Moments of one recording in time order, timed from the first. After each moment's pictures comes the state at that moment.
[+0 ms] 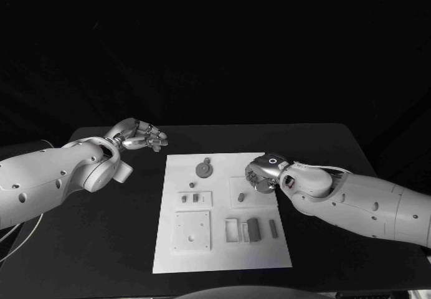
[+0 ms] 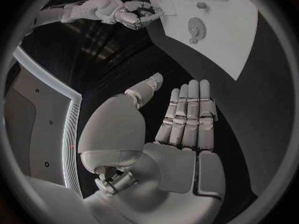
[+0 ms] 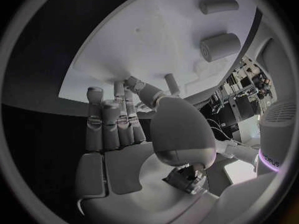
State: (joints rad) left arm 1.28 -0.85 -0.15 1.29 -0.57 -0.26 0.20; left_hand 1.13 -0.16 0.56 -0.20 0.05 0.87 0.18 0.28 0.48 1.09 0.15 0.07 0.26 0.90 0.10 0.67 0.41 0.05 0.92 0.00 0.25 1.01; right arm 1.07 -0.73 -0.10 1.36 -1.88 -0.27 -0.14; right_hand 1.24 -0.08 0.66 -0.26 0.11 0.98 0.14 0.35 0.42 1.19 0.07 0.23 0.23 1.17 -0.03 1.40 0.68 0.20 1.09 0.01 0.88 1.29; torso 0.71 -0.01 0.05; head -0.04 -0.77
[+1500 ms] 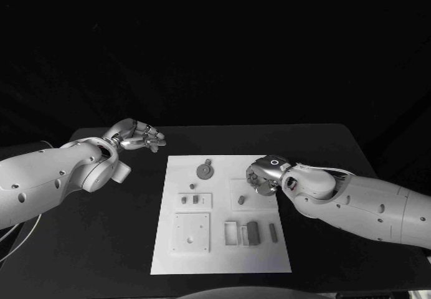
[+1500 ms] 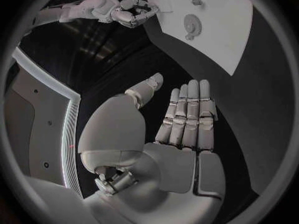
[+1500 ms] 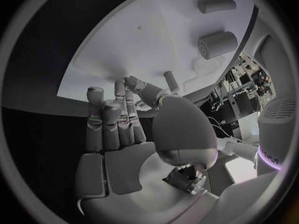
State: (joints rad) left arm 1.28 -0.85 -0.15 1.27 -0.57 -0.25 0.19; left_hand 1.13 -0.16 0.56 -0.20 0.05 0.87 0.18 0.28 0.47 1.09 0.16 0.07 0.26 0.90 0.10 0.67 0.42 0.06 0.92 0.00 0.25 1.01; right arm 1.07 -0.76 -0.10 1.40 -1.85 -0.27 -0.15; right_hand 1.21 -0.09 0.72 -0.27 0.10 1.01 0.12 0.36 0.43 1.22 0.05 0.23 0.25 1.18 -0.04 1.39 0.68 0.20 1.11 0.01 0.88 1.30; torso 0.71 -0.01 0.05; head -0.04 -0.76
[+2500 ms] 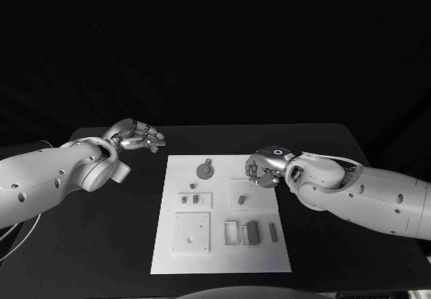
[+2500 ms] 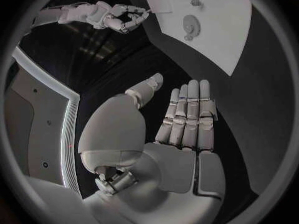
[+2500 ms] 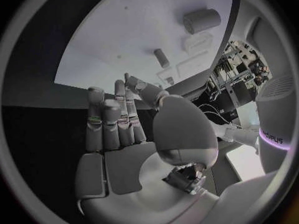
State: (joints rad) left arm 1.28 -0.85 -0.15 1.27 -0.57 -0.24 0.19; left_hand 1.13 -0.16 0.56 -0.20 0.05 0.87 0.18 0.28 0.47 1.09 0.16 0.07 0.26 0.90 0.10 0.67 0.43 0.05 0.92 0.00 0.25 1.01; right arm 1.11 -0.82 -0.07 1.51 -1.76 -0.23 -0.14; right_hand 1.20 -0.09 0.73 -0.27 0.10 1.01 0.12 0.36 0.42 1.22 0.05 0.23 0.25 1.18 -0.04 1.39 0.68 0.20 1.11 0.01 0.88 1.30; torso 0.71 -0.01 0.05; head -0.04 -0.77
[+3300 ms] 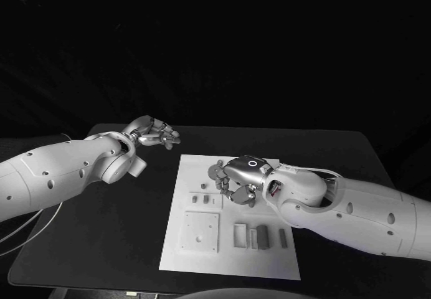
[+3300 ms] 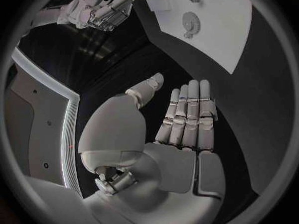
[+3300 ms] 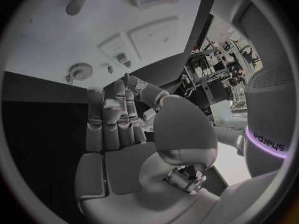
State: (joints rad) left arm 1.28 -0.82 -0.15 1.24 -0.57 -0.25 0.19; left_hand 1.13 -0.16 0.56 -0.20 0.05 0.86 0.18 0.28 0.47 1.08 0.16 0.07 0.26 0.90 0.10 0.67 0.43 0.05 0.92 0.00 0.24 1.01; right arm 1.12 -0.66 -0.07 1.63 -1.80 -0.23 -0.13; right_hand 1.20 -0.10 0.73 -0.27 0.10 1.01 0.12 0.36 0.42 1.22 0.05 0.23 0.25 1.18 -0.04 1.39 0.68 0.20 1.11 0.01 0.88 1.30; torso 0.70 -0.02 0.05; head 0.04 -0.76
